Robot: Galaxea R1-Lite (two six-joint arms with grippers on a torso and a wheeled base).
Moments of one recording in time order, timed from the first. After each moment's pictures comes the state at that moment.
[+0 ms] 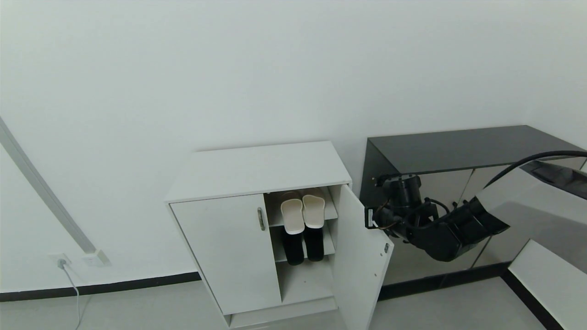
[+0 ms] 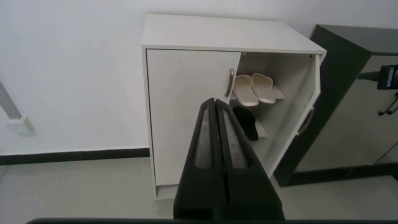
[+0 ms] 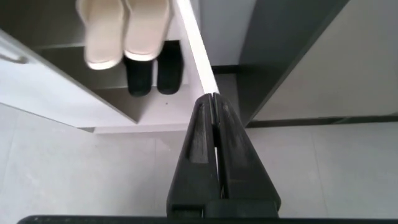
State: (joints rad) left arm 0.00 0.00 0.00 0.00 0.06 -0.09; right arm 0.49 2.22 -1.17 -0.60 -0.28 0.21
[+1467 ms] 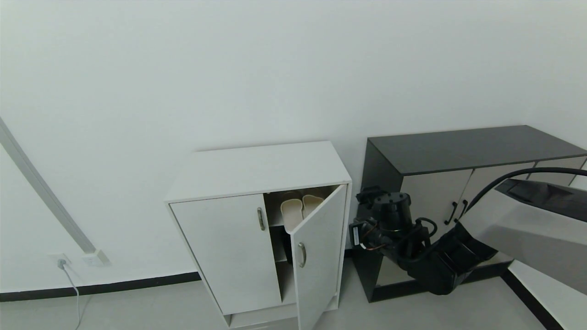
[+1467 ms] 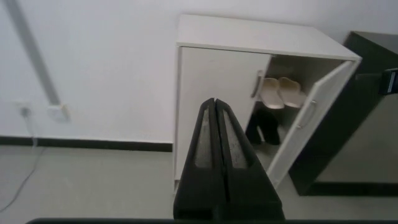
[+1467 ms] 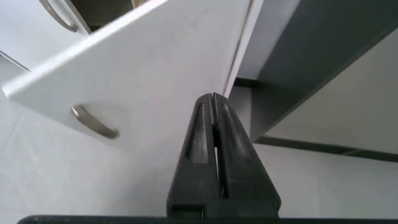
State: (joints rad) left arm 0.00 0.00 0.00 0.00 0.06 -0.09; right arm 0.60 2.23 -1.02 -0.86 -0.27 0.11
